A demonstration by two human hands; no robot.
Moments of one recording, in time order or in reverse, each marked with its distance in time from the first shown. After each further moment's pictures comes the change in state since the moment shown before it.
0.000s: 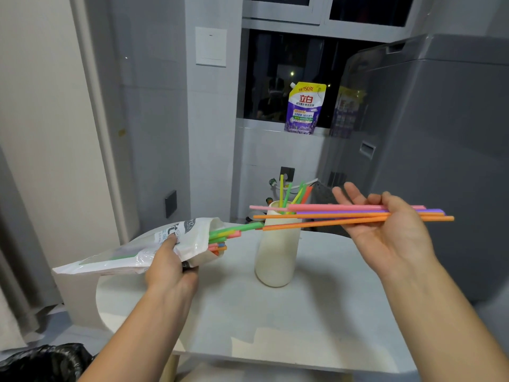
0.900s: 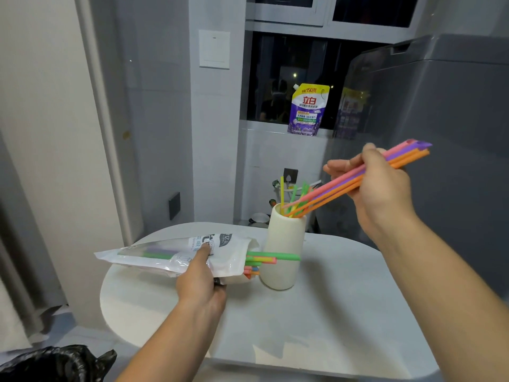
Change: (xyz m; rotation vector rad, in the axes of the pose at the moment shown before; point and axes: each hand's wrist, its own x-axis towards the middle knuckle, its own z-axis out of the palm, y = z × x) left_hand -0.016 -0.040 -0.008 0.171 -0.061 -0.015; right_hand 0.028 0.000 0.044 -0.585 -0.062 -0.399
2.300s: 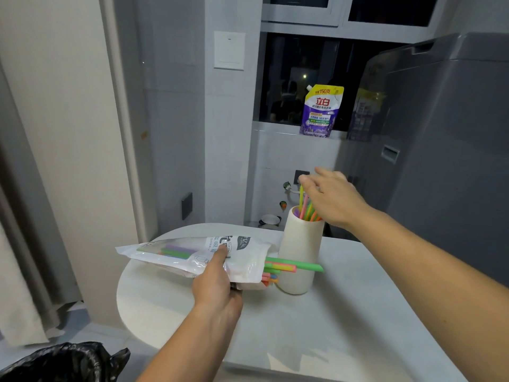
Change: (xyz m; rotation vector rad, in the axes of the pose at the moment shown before) left_hand -0.011 0.006 -0.002 0.079 -0.055 -0.001; right_hand 0.042 0.069 0.034 -1.344 -0.530 -0.347
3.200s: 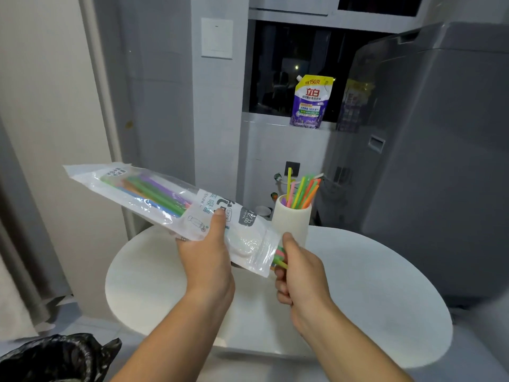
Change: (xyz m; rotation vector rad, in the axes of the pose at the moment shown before) left_hand -0.017 0.002 0.021 0.068 -0.129 0.404; right_hand -0.137 -0.061 0.066 1.359 0.018 0.744
